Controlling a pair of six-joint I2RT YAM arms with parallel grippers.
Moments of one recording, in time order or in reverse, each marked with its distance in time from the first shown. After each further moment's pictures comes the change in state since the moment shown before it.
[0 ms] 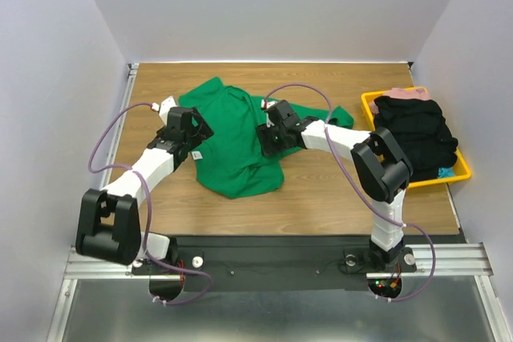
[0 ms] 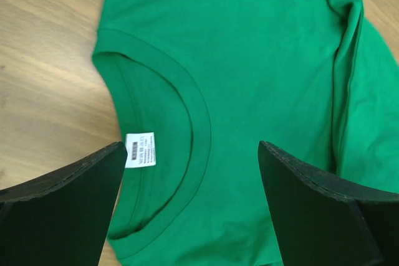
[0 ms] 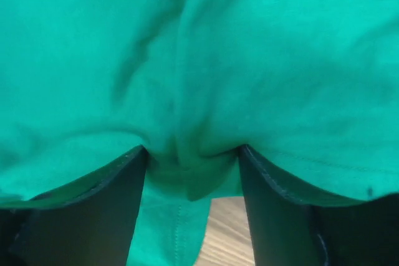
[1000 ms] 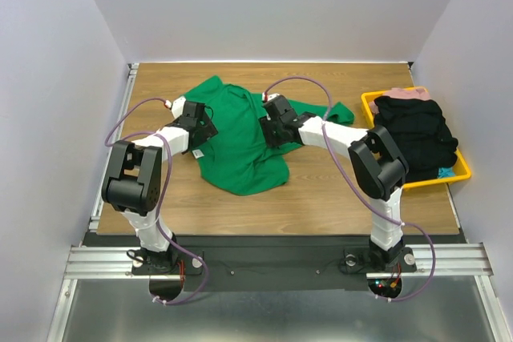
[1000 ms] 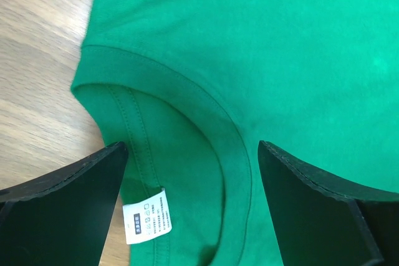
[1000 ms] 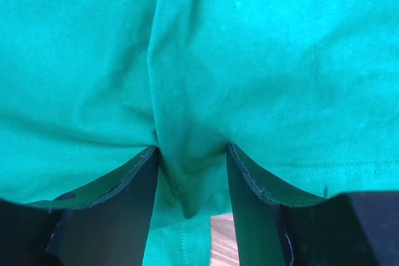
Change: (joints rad) left arm 0.010 0.408 0.183 0.005 -0.051 0.010; right arm 0.000 0.039 0.082 -0.002 0.176 -0.001
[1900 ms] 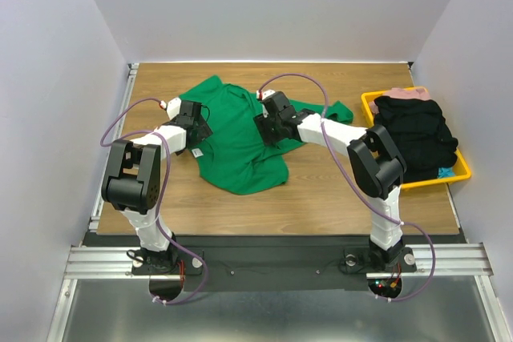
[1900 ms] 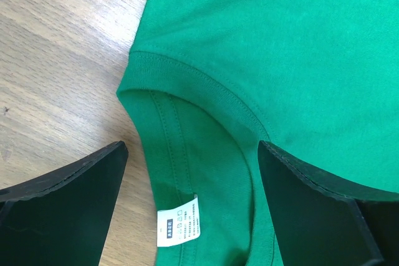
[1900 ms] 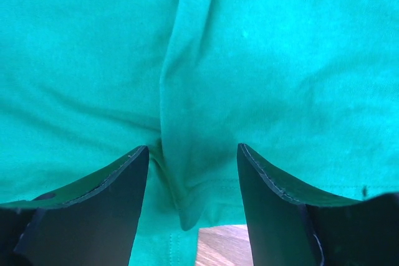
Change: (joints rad) left arm 0.034 0.015 0.018 -0.046 -0.062 0.007; right arm 0.000 0.024 0.053 -0.001 -0.022 -0.113
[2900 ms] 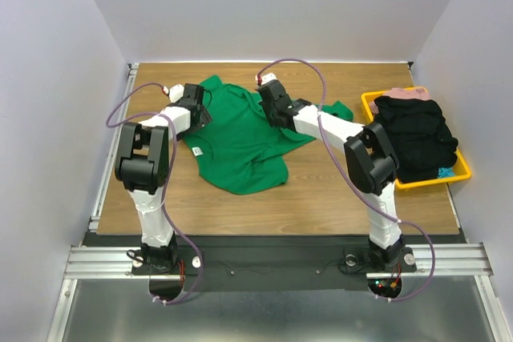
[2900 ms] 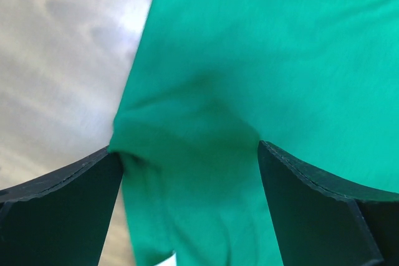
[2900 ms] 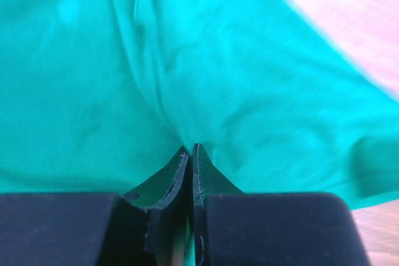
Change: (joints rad) left arm 0.018 0.170 0.234 -0.107 -0.041 0.015; right arm -0.007 0.068 0.148 -0.023 0.240 -0.052
